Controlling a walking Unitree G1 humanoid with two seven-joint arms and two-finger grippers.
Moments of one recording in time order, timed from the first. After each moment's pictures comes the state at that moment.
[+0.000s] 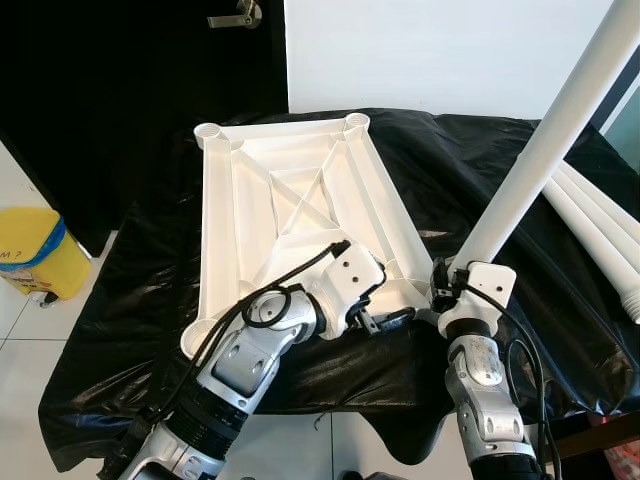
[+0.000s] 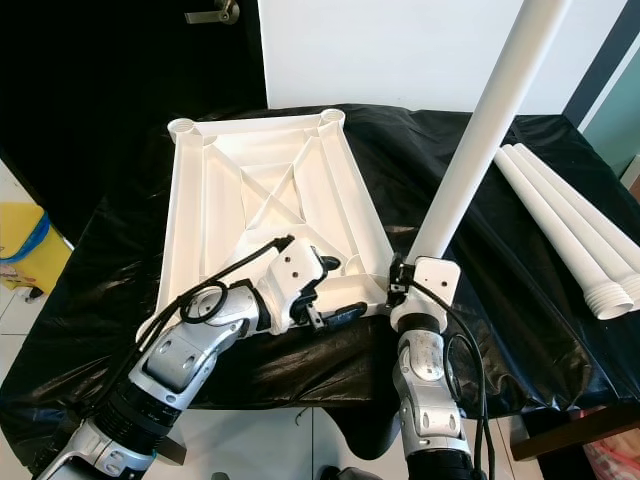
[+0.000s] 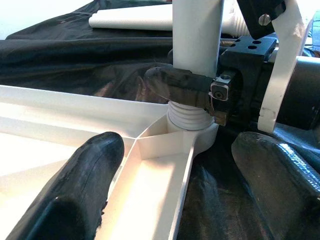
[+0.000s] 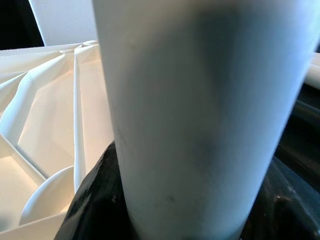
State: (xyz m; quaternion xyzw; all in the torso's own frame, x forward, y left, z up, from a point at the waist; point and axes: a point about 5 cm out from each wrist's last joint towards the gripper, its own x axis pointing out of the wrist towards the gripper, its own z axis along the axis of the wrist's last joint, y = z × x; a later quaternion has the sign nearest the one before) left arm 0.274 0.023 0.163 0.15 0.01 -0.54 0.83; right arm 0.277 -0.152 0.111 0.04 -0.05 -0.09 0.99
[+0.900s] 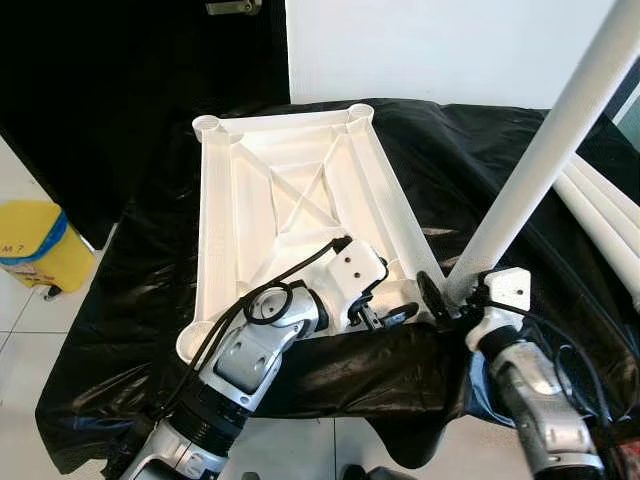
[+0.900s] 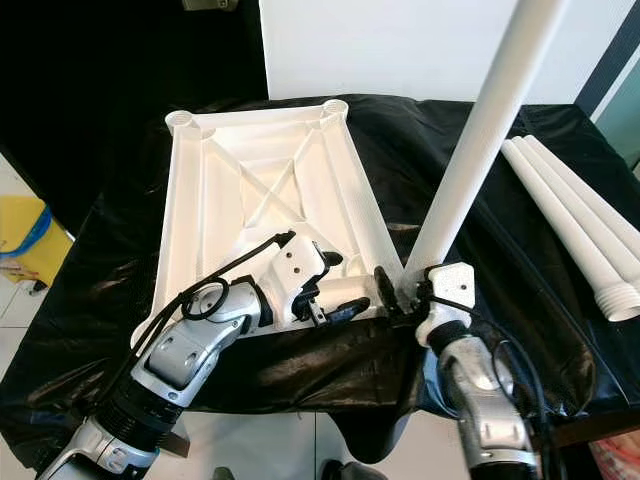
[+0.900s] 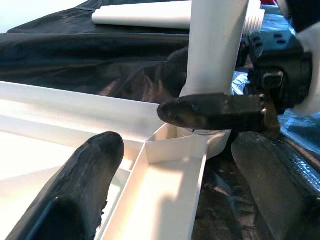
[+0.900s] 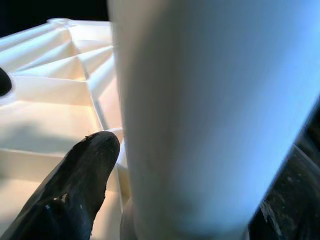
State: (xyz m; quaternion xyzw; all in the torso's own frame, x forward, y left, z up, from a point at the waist) left arm 0.275 0.021 0.167 0.15 0.01 -0.54 0.83; right arm 0.267 -0.189 0.125 -0.04 -0.06 0.17 0.98
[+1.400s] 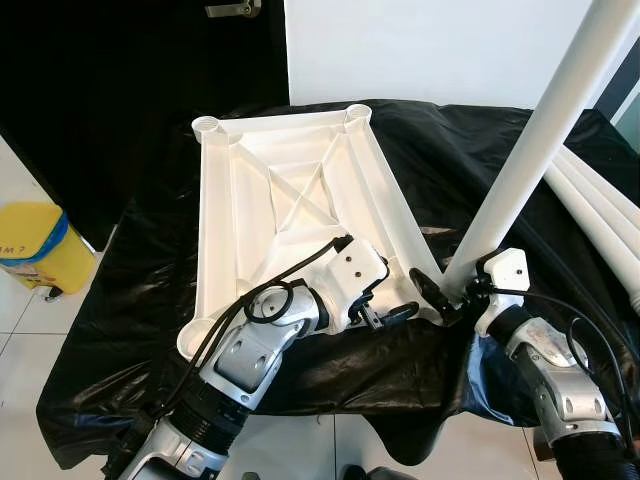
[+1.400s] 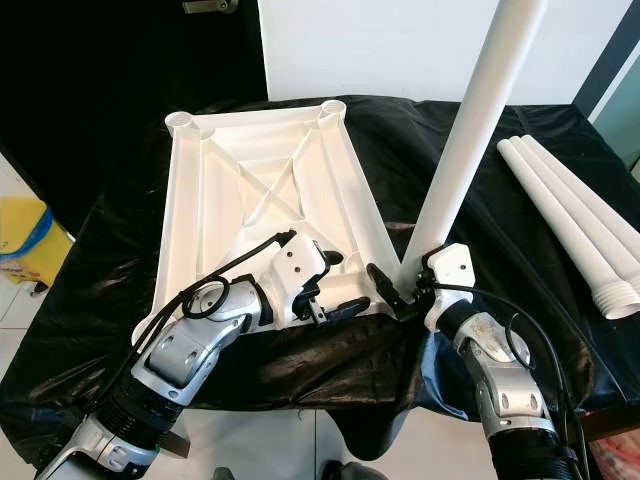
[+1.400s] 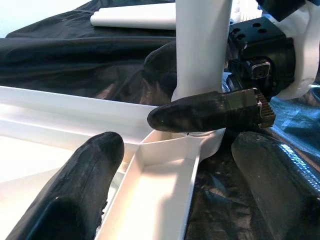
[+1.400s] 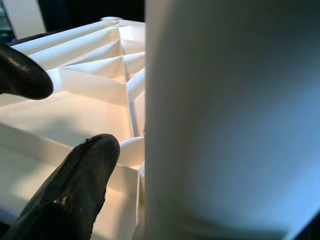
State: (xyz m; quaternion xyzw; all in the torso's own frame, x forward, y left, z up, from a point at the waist) left arm 0.276 0.020 0.168 0.15 0.00 -0.54 0.83; right arm 0.285 -0.194 0.131 -0.08 -0.05 0.26 0.96
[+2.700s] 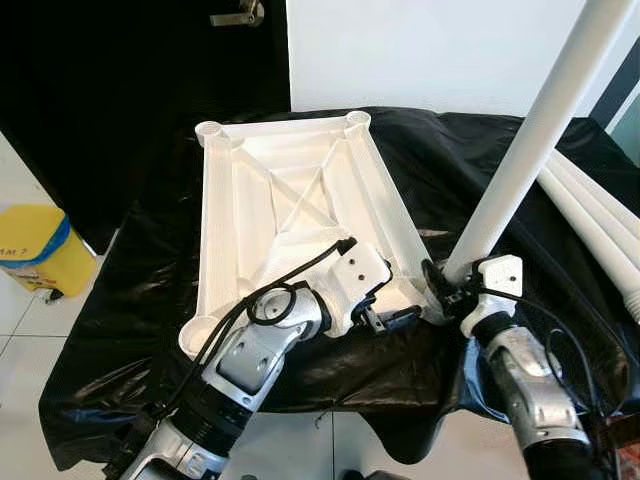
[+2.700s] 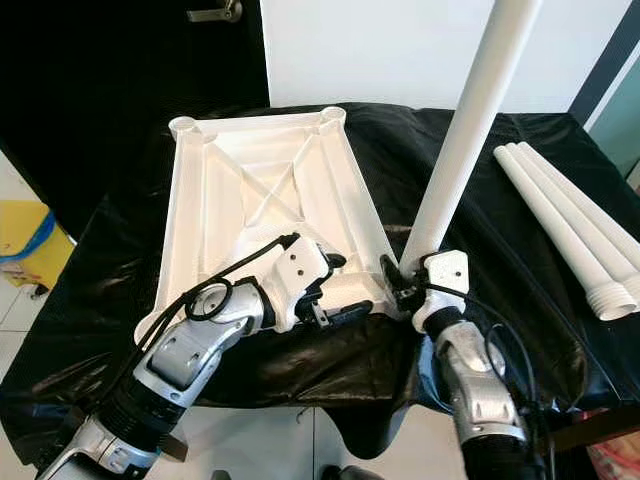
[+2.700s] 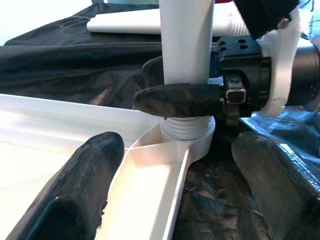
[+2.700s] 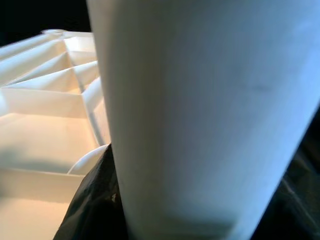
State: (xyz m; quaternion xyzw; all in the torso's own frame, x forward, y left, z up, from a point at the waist) left arm 0.273 0.018 0.166 0.15 0.01 -0.55 0.82; right arm 0.285 -0.181 0.112 -0.02 -0.04 0.09 0.99
